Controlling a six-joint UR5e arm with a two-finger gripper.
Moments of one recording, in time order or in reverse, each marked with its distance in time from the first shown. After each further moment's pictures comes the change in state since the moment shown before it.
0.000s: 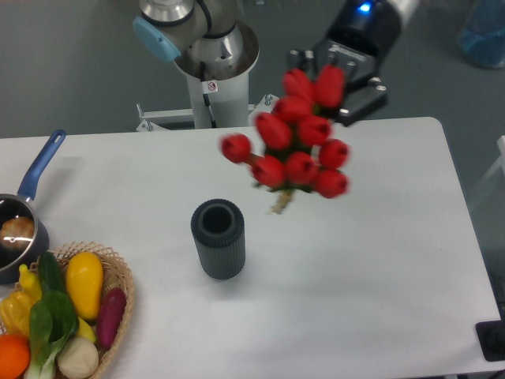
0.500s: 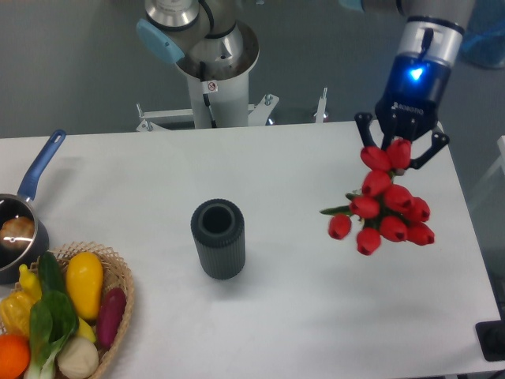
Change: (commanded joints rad) arm -0.009 -0.080 -0.022 -0.003 0.497 0.048
